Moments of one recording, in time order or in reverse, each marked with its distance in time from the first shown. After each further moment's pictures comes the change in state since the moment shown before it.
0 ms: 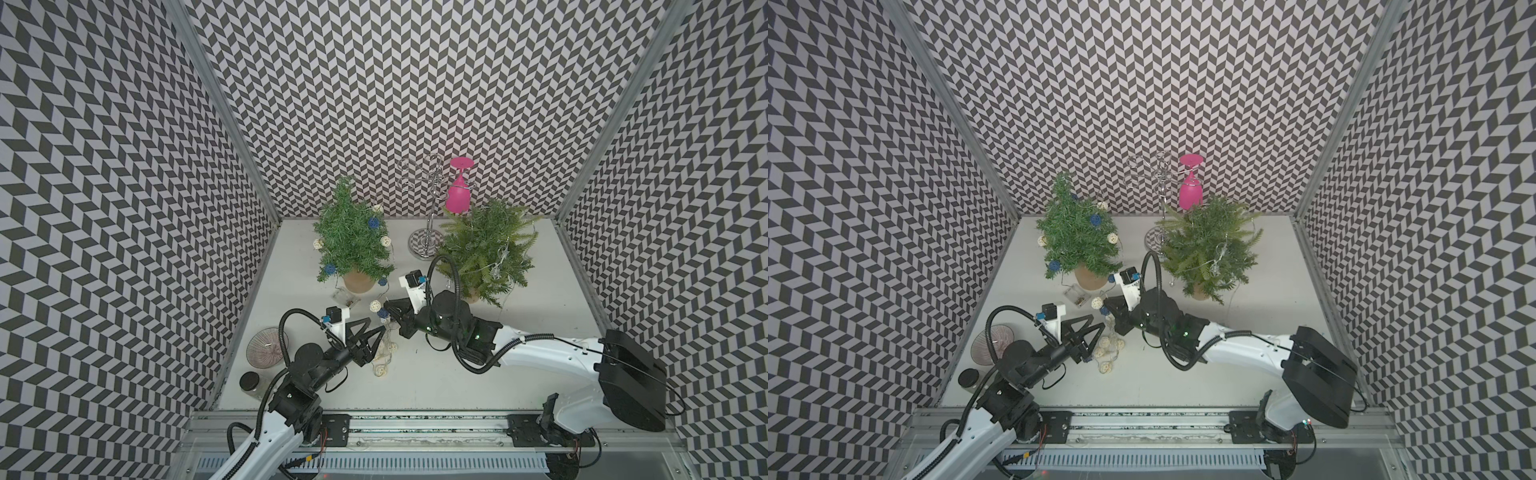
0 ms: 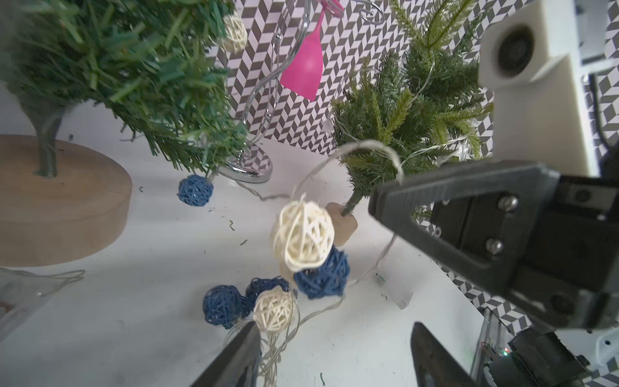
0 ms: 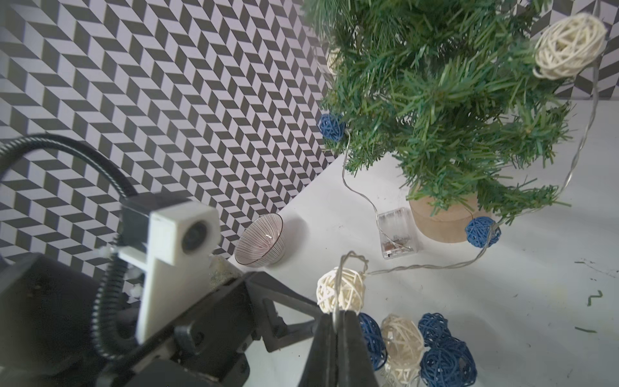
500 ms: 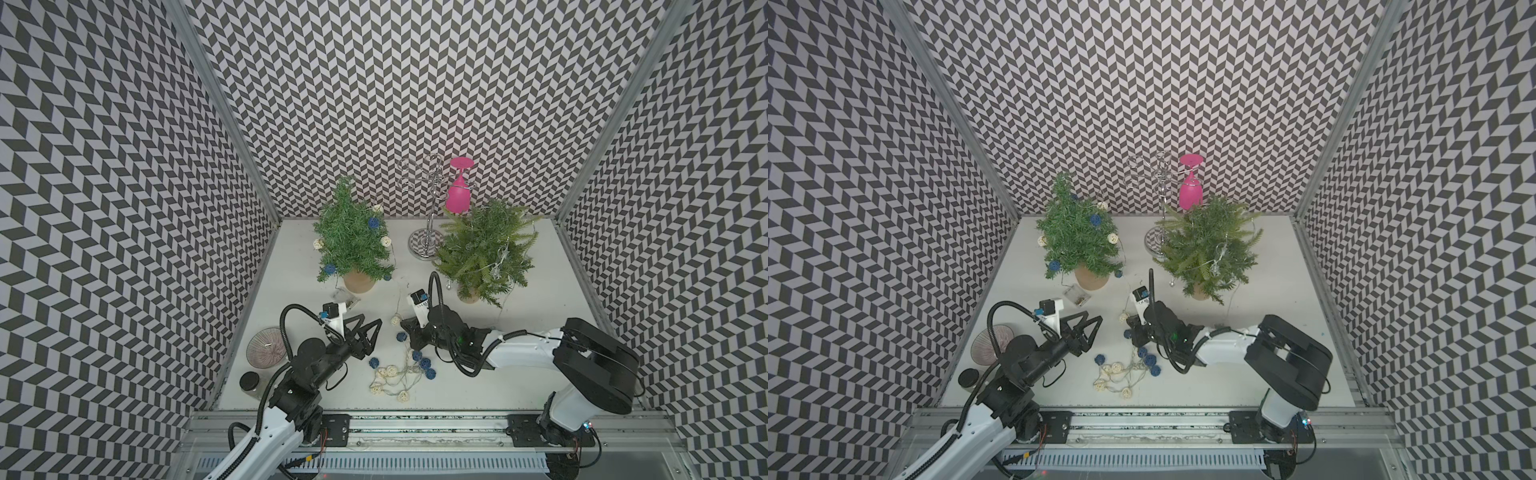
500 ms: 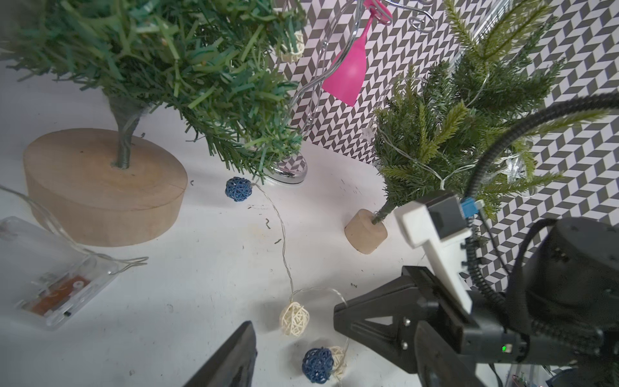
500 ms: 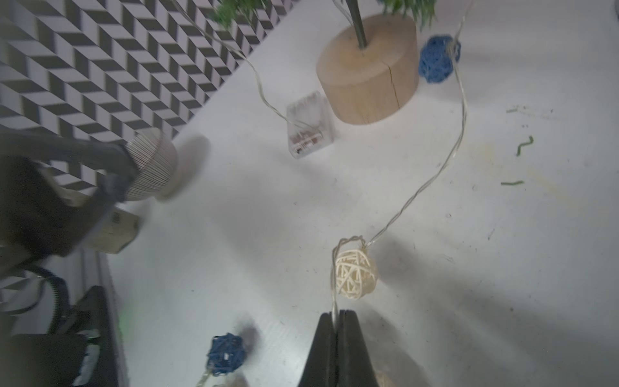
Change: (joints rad) left arm 0.022 0.052 0.049 -0.043 -0.112 -0.030; right arm -0.045 0.116 -0.162 0.028 0.020 0.005
